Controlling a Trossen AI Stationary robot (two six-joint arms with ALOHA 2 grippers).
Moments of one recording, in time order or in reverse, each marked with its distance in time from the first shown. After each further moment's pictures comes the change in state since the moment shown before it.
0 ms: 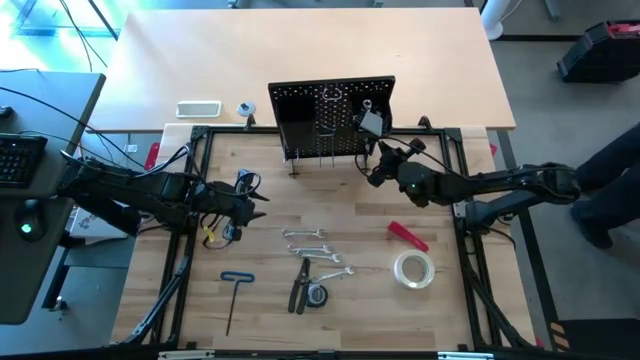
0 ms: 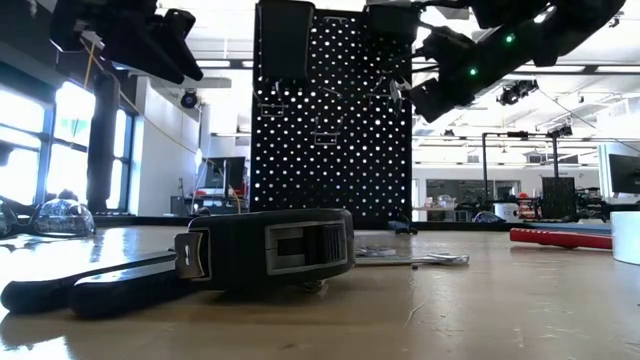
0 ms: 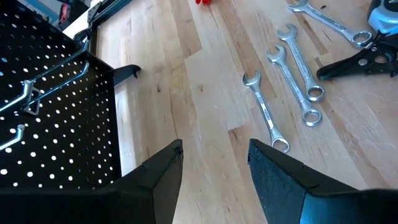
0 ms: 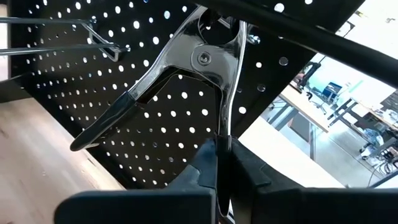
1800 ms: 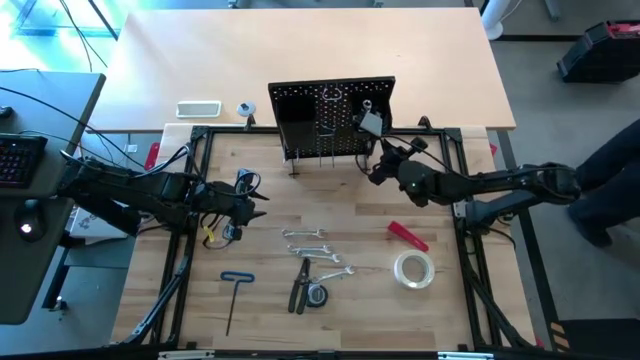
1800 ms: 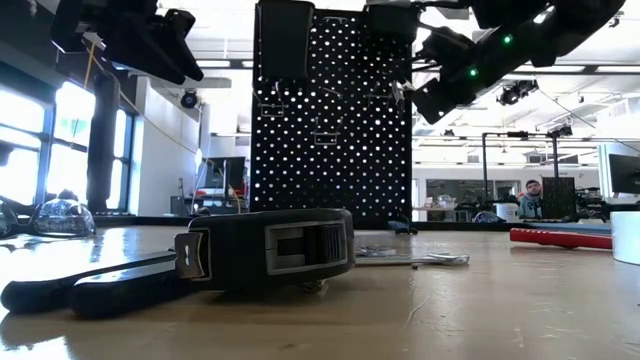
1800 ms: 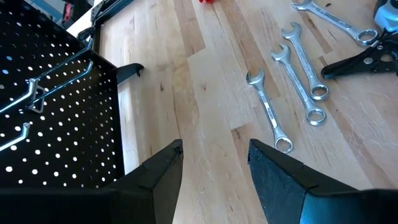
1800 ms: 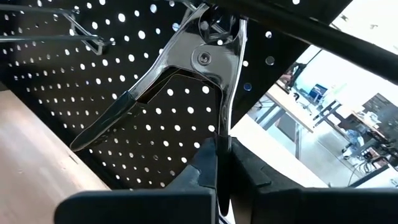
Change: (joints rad) left arm 0.001 0.000 0.000 0.000 -0.013 0.001; right arm -0.007 0.000 0.000 0.011 0.034 -0.051
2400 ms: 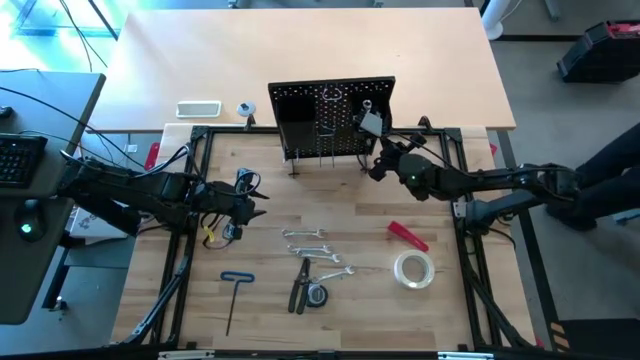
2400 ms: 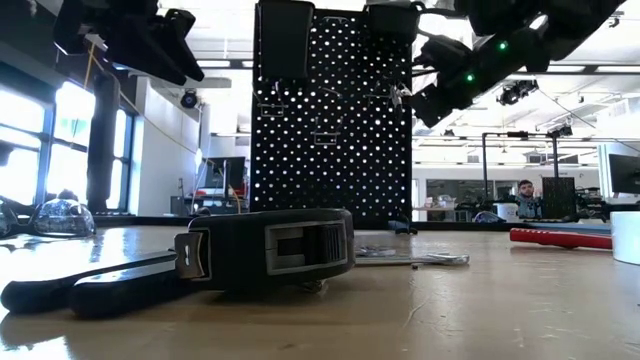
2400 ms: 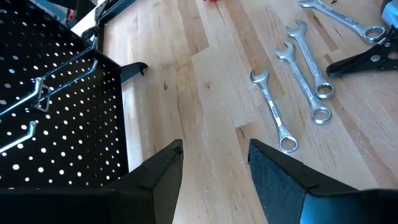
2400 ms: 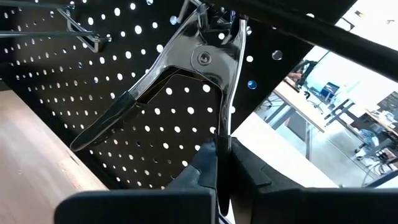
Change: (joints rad) left arm 0.002 0.000 0.000 0.001 -0.013 0.008; right arm -0.074 0.000 0.000 0.000 -0.107 0.000
